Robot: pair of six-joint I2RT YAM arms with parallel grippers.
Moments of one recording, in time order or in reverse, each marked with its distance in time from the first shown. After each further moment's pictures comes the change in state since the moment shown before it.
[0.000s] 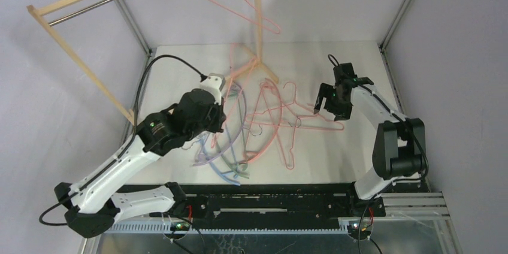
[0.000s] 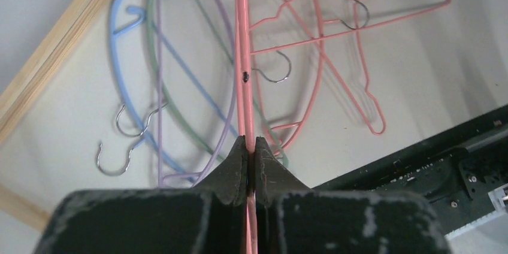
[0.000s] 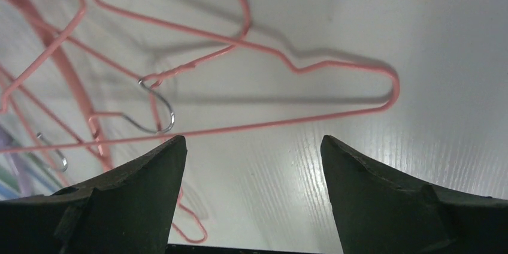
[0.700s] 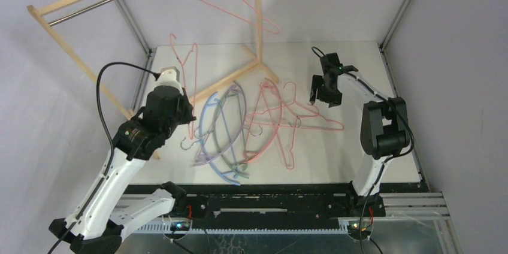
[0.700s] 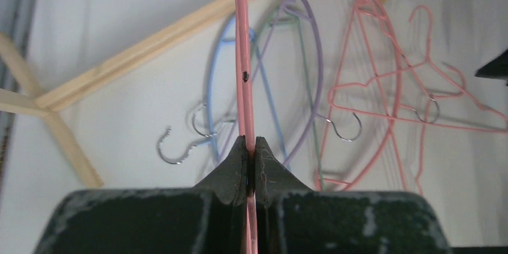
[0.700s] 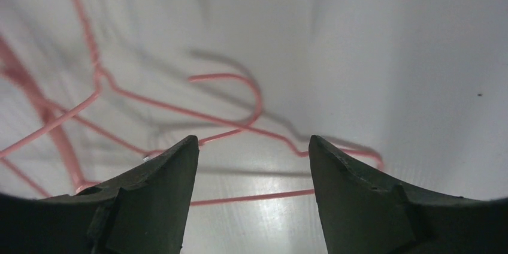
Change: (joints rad) left arm 0.336 -0.180 -0.102 -0.004 -0.054 -0.070; right arm 0.042 0.273 0.222 0.034 0.144 -0.100
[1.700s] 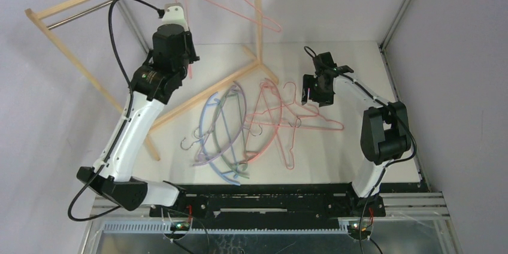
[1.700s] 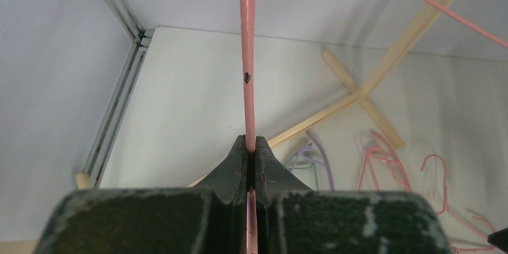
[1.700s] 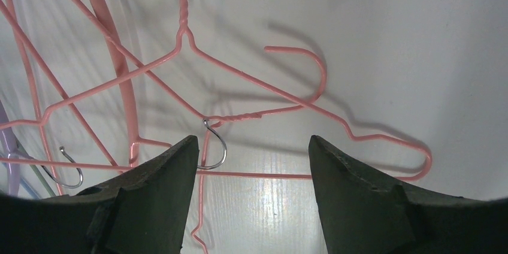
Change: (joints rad) left arm 0.126 0.493 0.533 0.231 -0.132 0.293; right arm 0.089 -0.068 0.000 -0.008 -0.079 0.009
